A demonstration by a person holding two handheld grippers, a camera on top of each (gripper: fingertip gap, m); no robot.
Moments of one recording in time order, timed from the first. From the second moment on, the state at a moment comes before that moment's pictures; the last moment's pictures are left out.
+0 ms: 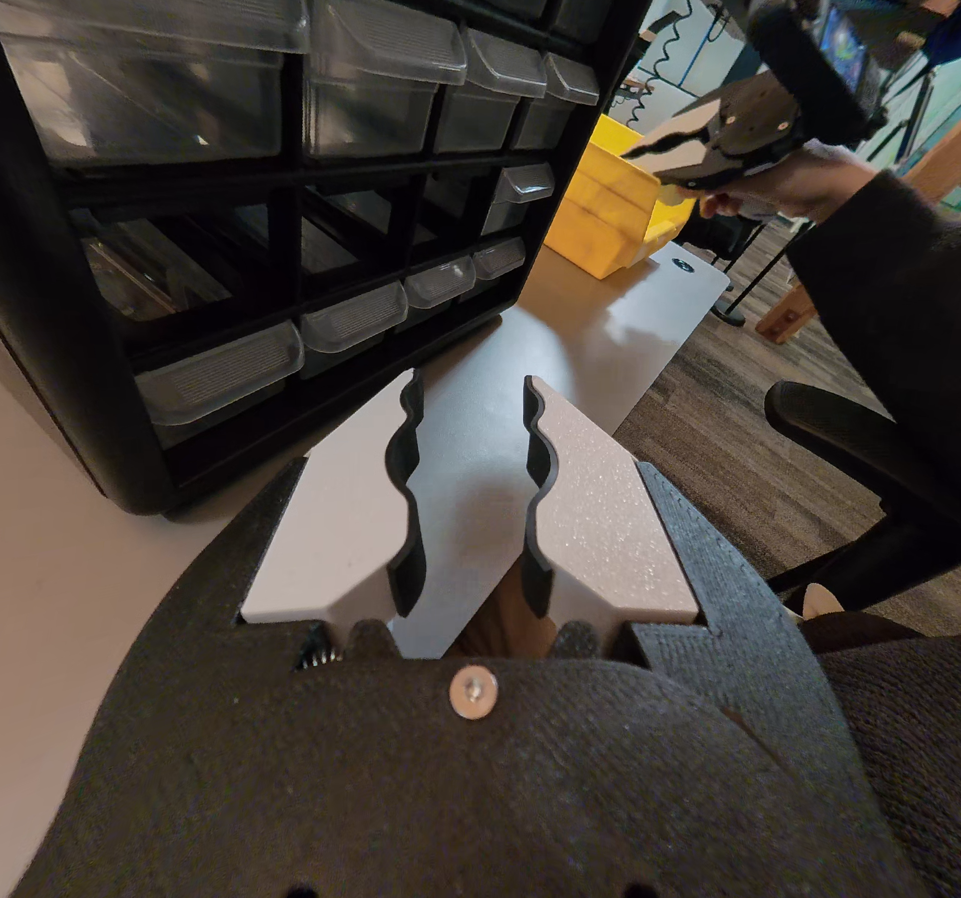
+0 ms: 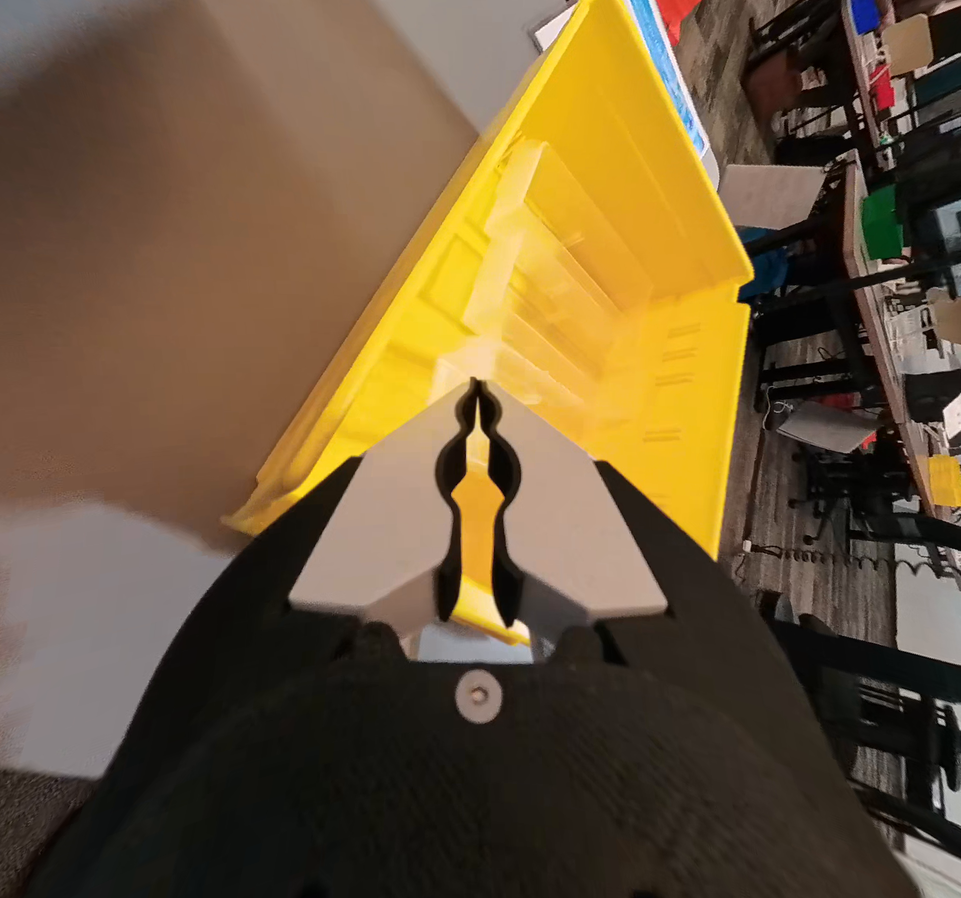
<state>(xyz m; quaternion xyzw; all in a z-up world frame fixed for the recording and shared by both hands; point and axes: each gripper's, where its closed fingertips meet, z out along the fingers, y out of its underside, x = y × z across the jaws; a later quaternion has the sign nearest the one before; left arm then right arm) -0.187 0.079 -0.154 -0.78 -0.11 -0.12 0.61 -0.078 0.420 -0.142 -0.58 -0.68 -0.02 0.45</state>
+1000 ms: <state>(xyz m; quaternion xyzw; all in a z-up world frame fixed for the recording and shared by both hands) -0.194 0.068 -0.157 -0.78 -0.13 -0.11 0.61 -0.030 0.459 -0.194 -0.82 -0.51 0.06 0.24</state>
